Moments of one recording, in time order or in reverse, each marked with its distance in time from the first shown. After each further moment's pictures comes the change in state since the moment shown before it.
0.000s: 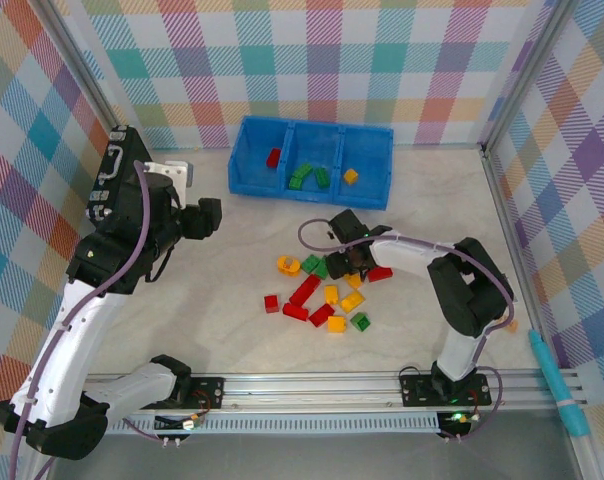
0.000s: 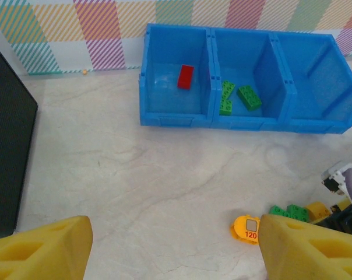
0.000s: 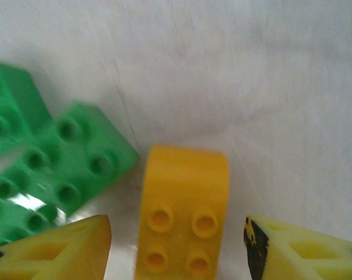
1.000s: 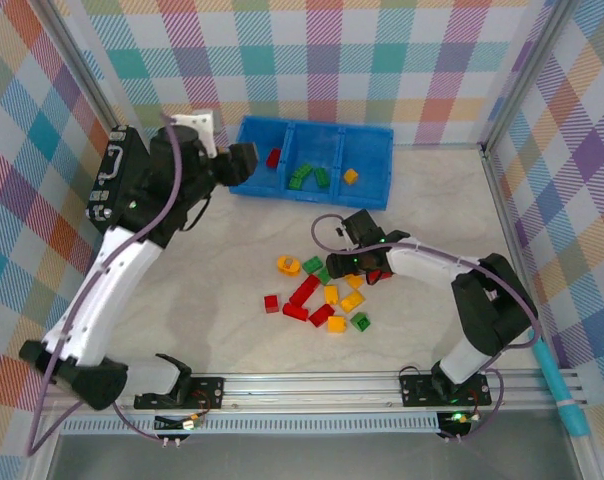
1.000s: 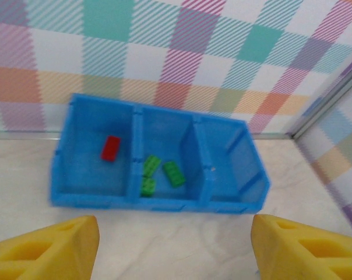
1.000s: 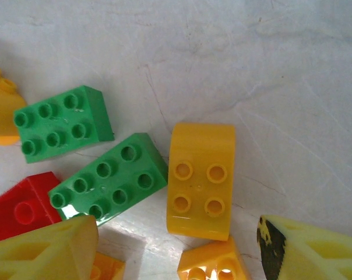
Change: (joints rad) left arm -0.017 0.229 0.136 0.314 0.127 -0.120; right arm -0.017 -0.147 -0.080 0.053 -0.108 0.080
